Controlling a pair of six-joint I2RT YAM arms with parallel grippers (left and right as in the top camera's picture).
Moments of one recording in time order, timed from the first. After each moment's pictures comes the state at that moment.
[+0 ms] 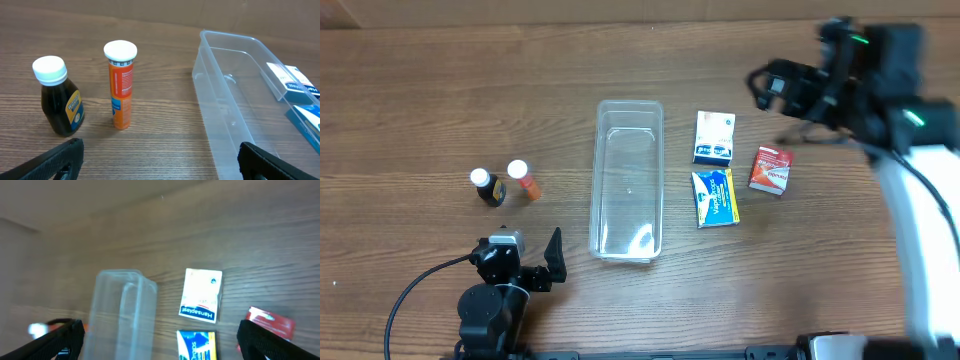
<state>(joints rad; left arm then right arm) -0.06 0.01 0.13 -0.43 0.07 -0.16 0.11 1.57 1.64 -0.93 -0.31 0.31</state>
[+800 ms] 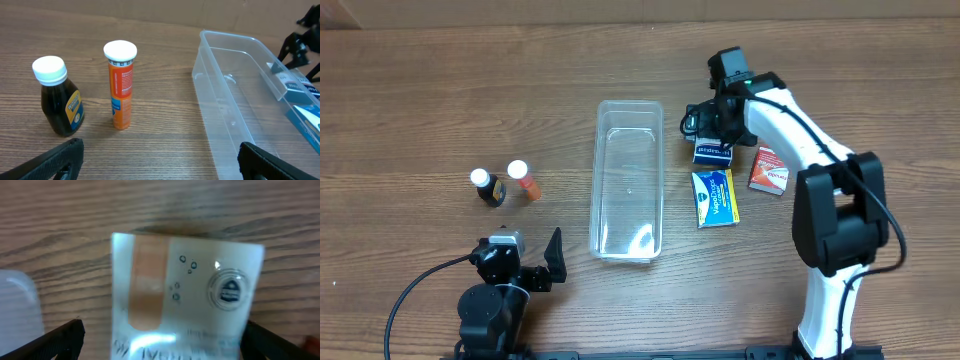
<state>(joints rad) -0.06 0.01 0.13 -0.43 0.07 -0.16 0.28 2.15 1.65 -0.81 -0.03 0.36</state>
